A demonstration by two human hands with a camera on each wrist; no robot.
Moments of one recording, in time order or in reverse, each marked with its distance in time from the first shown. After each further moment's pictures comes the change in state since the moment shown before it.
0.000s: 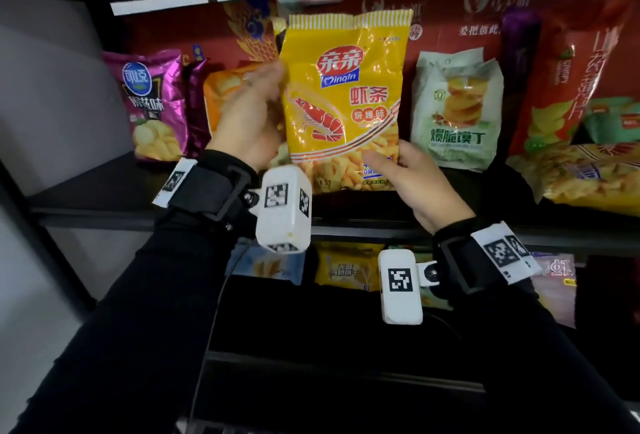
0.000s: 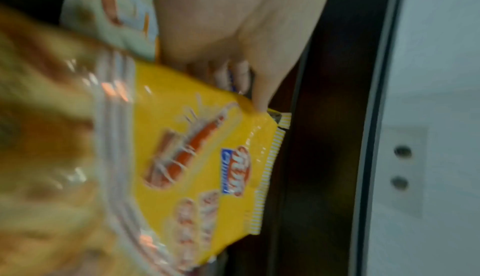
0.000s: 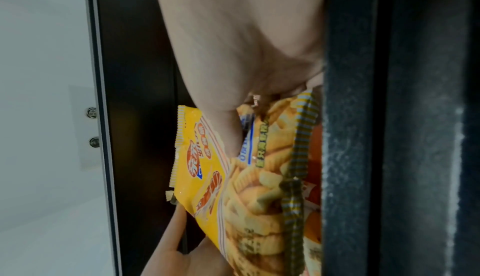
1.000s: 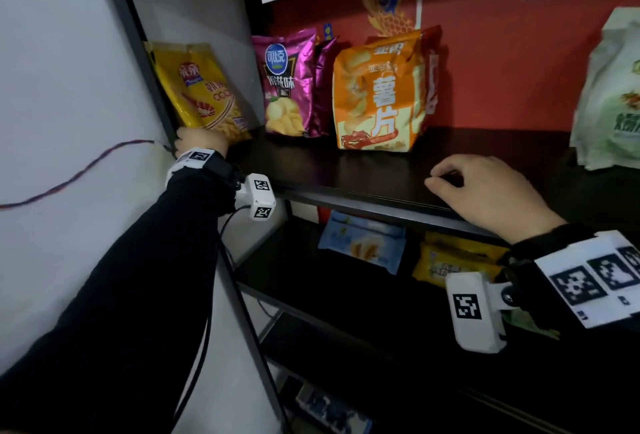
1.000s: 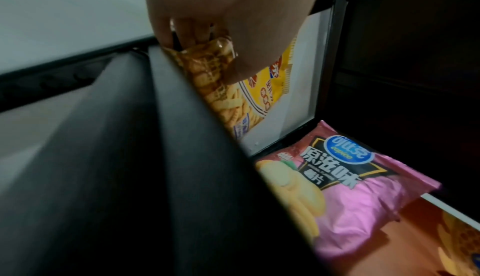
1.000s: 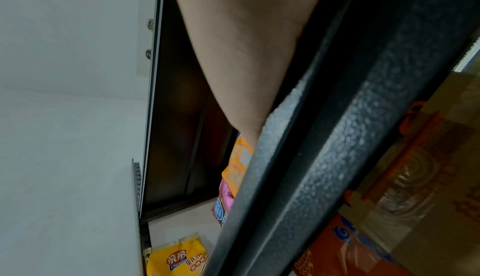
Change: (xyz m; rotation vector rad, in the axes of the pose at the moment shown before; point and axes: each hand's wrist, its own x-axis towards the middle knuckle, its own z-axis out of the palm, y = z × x) left_hand 0.013 0.042 -0.244 0.993 1.418 -0.002; right_hand 0.007 0.006 0.055 -0.898 -0.242 -0.127
